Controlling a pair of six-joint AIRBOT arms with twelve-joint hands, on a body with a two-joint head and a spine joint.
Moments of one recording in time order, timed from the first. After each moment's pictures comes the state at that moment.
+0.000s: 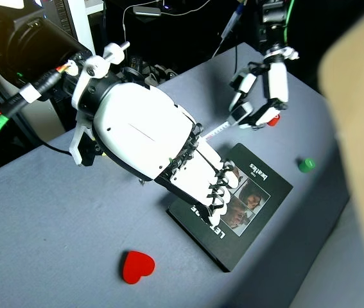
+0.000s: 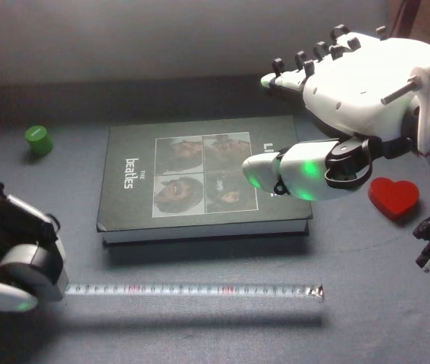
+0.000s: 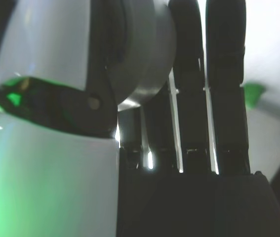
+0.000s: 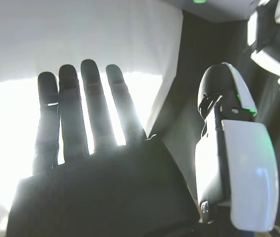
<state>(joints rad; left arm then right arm) 1.27 -0.88 1.22 0.08 -0.81 -0.04 -0.12 -1.03 0.62 -1.53 -0.81 0.47</state>
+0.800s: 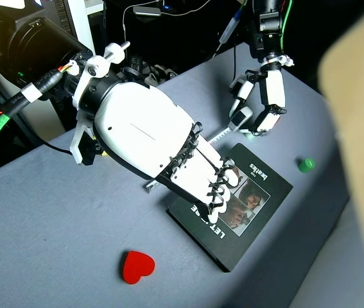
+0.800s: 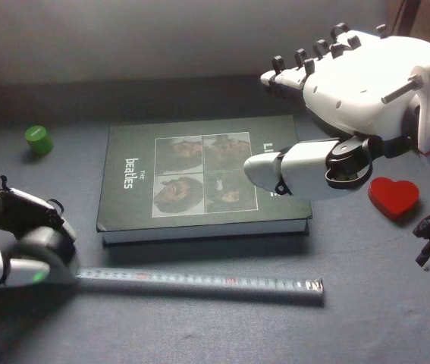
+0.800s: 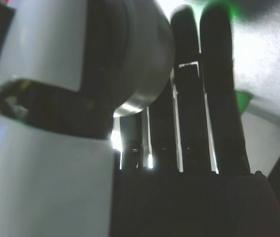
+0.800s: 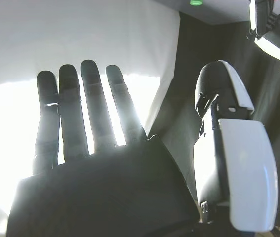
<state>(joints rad) 1.25 -0.93 1.27 0.05 -0.82 0.00 -0.12 -1.03 0.62 -1.53 -0.81 0.47</state>
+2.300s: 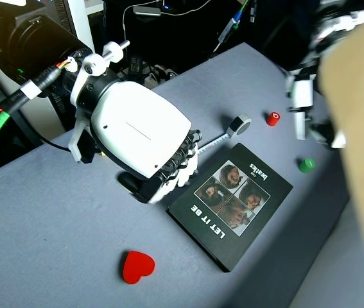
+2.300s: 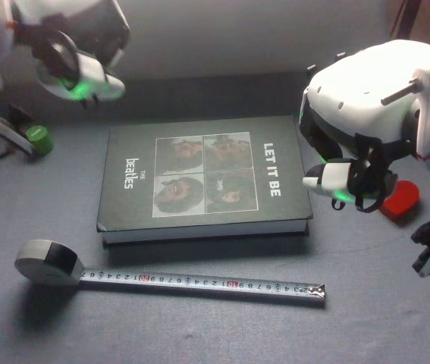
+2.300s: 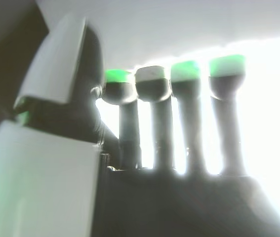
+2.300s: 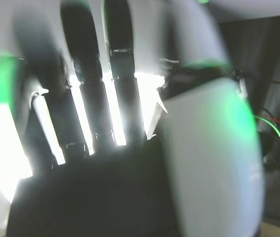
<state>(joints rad) 0.22 -0.91 0.97 -1.66 -0.44 2.59 -0.13 -1.04 0.61 -1.53 -0.89 0.50</state>
